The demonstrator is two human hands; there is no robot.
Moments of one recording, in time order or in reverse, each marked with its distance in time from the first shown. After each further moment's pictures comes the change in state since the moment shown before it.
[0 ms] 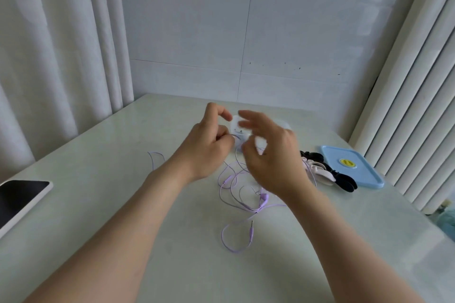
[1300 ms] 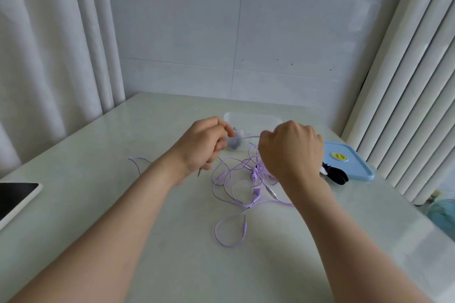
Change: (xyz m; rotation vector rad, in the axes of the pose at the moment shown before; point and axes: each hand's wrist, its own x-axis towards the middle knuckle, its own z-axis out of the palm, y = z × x) left_hand 0.004 0.006 0.006 -0.306 -0.075 -0.299; right_hand 0.006 0.017 -0.018 -0.631 0.037 0.545
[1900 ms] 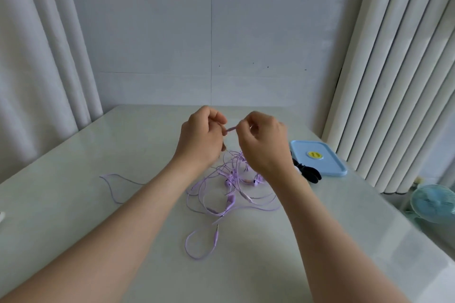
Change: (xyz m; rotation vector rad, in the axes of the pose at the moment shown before) left_hand 0.036 0.016 0.060 0.306 0.341 0.283; right_hand 0.022 0.019 -0.004 0.607 0.029 -0.198
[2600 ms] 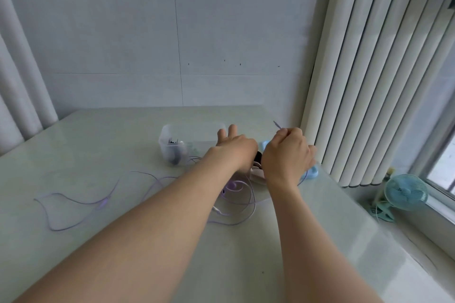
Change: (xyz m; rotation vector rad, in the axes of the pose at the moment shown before) left_hand 0.035 0.026 0.147 1.099 -0.743 0.232; right_hand 0.019 0.115 -0.024 -0.271 0.460 0.573
